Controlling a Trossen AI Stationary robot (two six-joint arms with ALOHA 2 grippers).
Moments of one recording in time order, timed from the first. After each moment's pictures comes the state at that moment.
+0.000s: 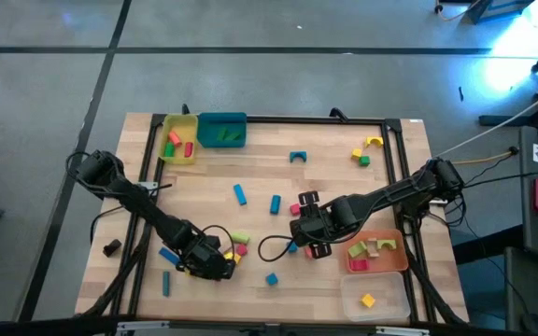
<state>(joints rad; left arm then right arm) -0.60 1.61 0.89 -0.35 0.15 -2.00 0.36 1.75 1.48 -1.01 0.26 0.05</state>
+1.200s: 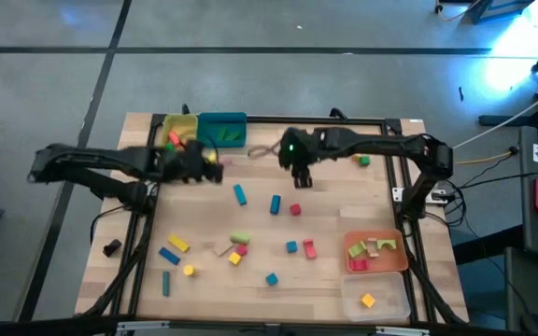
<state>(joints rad) 0.02 1.00 0.89 -0.66 -0.46 -1.08 -0.22 1.75 1.48 -0.78 0.07 -0.40</state>
